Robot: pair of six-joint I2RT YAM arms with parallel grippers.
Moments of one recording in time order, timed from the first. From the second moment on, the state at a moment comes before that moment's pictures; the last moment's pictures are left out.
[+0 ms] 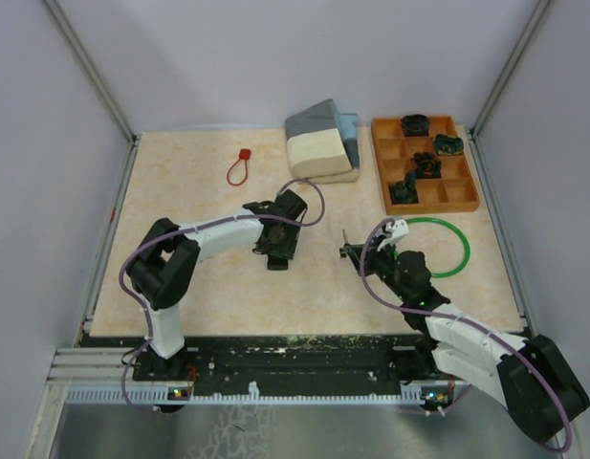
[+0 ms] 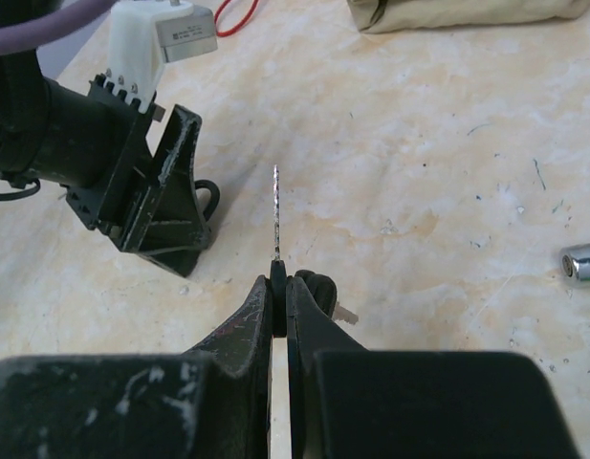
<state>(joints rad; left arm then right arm) -0.76 1.89 1.27 -0.58 -0.23 -0.44 0.53 0.89 0.16 0.60 -0.06 0.39</state>
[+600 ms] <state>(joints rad) -0.76 1.89 1.30 -0.71 -0.24 -0.48 0.53 0.94 0.16 0.60 -0.11 0.39</state>
